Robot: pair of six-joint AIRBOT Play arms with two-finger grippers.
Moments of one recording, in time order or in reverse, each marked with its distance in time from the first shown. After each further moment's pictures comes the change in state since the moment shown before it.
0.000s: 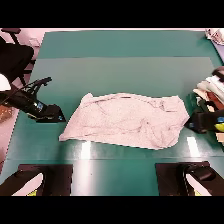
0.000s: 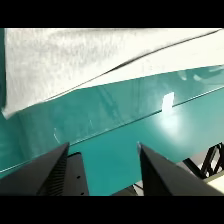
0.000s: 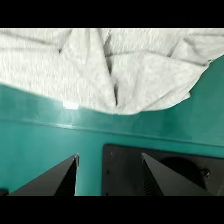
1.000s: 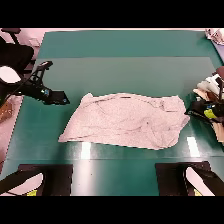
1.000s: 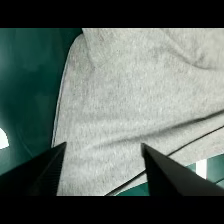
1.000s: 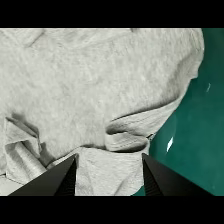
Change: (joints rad) left arm 0.000 -0.193 0.074 0.006 0.336 0.193; right arm -0.584 -0.213 -0.324 0.147 -0.406 -0.225
